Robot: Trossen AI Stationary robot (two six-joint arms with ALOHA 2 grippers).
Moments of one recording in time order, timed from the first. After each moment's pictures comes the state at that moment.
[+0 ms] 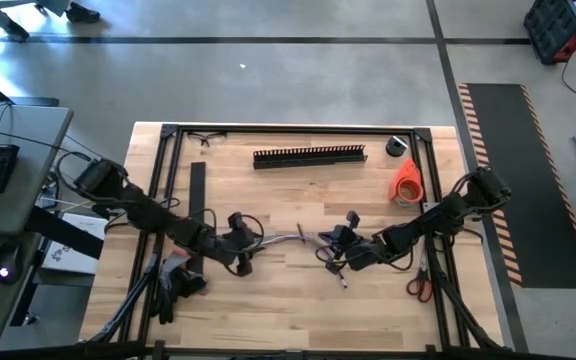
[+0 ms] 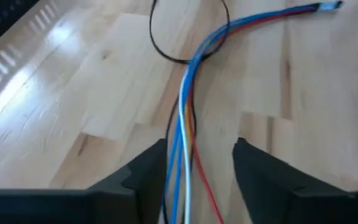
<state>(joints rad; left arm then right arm) -0.42 1.57 0.54 0.30 -0.56 -0.42 0.43 1.65 0.63 0.32 0.72 0.48</state>
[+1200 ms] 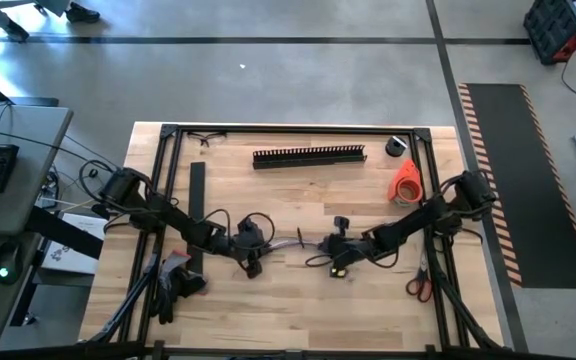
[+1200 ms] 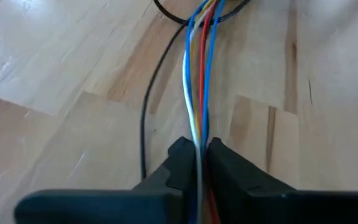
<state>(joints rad) -0.36 1.79 0.56 0.49 -0.36 -0.55 0.34 1.80 0.64 0.23 0.41 0.20</state>
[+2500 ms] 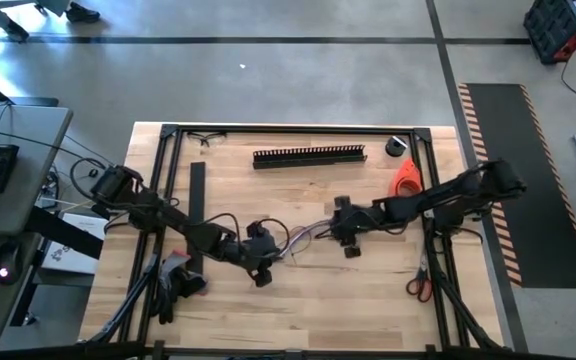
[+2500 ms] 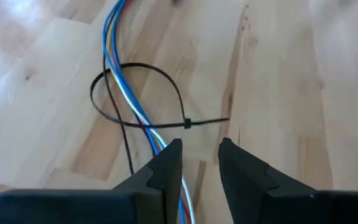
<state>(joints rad) -0.40 1.70 0.83 0.12 -0.41 -0.48 0.14 1.50 0.63 0.01 0.05 -0.15</state>
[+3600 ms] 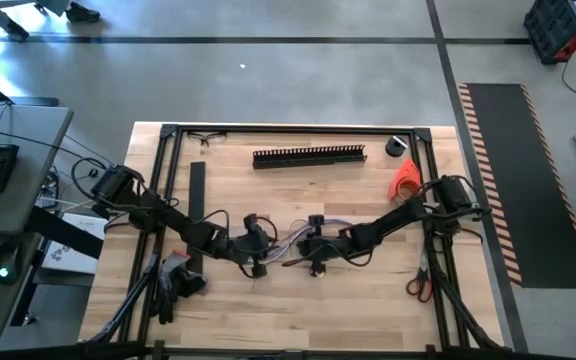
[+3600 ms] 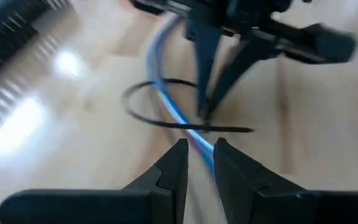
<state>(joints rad) -0.38 1.71 0.65 0.44 -0.57 -0.27 0.28 1.95 0.89 0.23 0.39 -0.03</state>
